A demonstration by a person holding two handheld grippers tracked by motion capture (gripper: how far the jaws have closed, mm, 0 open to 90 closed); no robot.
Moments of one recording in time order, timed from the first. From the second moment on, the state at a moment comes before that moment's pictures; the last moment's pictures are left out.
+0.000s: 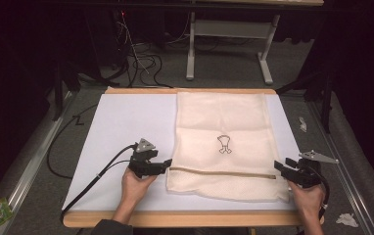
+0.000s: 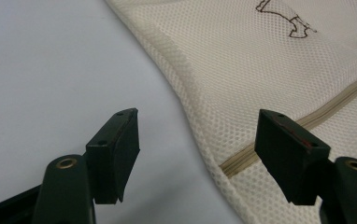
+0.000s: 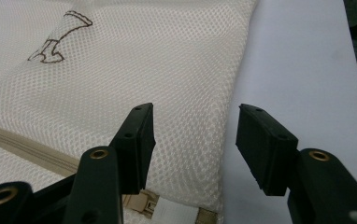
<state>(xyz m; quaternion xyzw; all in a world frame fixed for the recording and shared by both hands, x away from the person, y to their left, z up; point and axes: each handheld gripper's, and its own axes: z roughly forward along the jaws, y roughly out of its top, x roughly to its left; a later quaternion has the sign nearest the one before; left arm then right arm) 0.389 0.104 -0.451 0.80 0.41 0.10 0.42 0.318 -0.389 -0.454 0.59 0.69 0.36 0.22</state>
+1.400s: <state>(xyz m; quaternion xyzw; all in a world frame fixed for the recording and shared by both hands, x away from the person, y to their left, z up) 0.418 0.055 -0.463 0.83 0.40 0.10 0.38 0.352 -0.381 -0.460 0.60 0.72 0.30 0.17</state>
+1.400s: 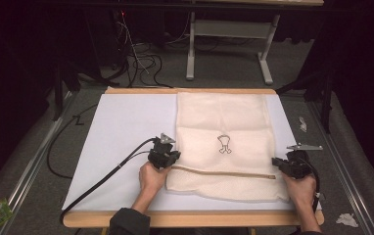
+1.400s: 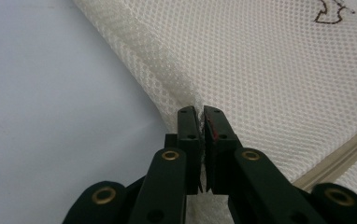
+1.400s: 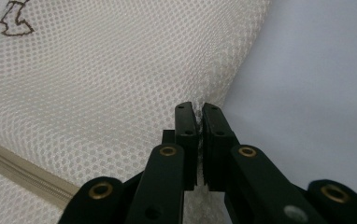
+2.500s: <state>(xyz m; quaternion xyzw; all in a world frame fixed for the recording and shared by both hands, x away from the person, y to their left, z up) 0.413 0.093 -0.437 0.81 0.40 0.13 0.40 0.349 -0.358 -0.453 0.56 0.73 0.35 0.17</state>
